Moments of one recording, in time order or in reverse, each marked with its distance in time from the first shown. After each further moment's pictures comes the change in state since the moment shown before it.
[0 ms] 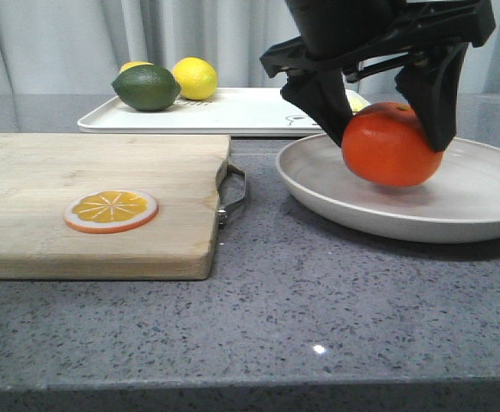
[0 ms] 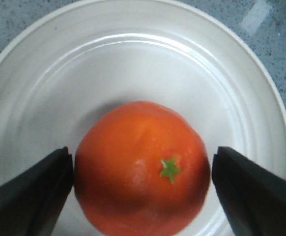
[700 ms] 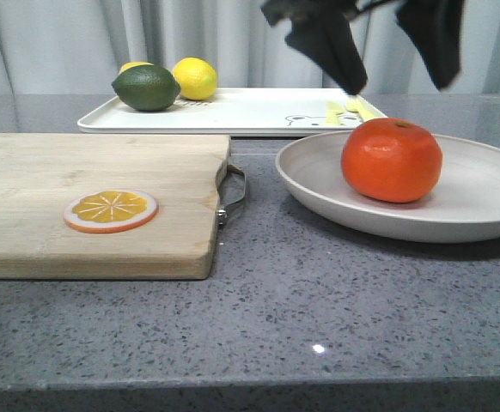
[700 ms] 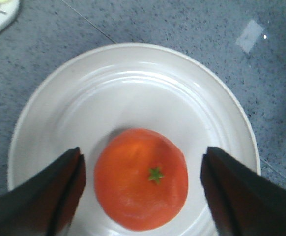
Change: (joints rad) left arm 0.031 -0.041 -0.091 -0.001 0.052 0.006; right arm 0.000 0.000 0.000 0.000 0.000 0.000
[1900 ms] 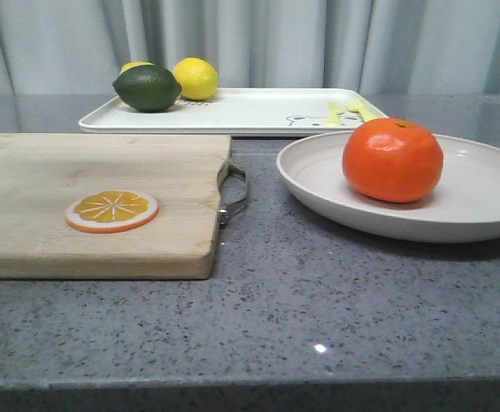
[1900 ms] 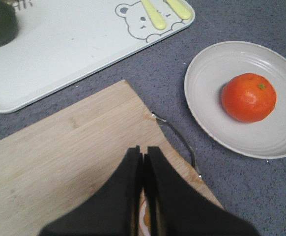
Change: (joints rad) left arm 0.329 -0.759 0.625 0.042 -0.093 0.053; right arm 0.000 0.000 0.000 0.000 0.042 0.000
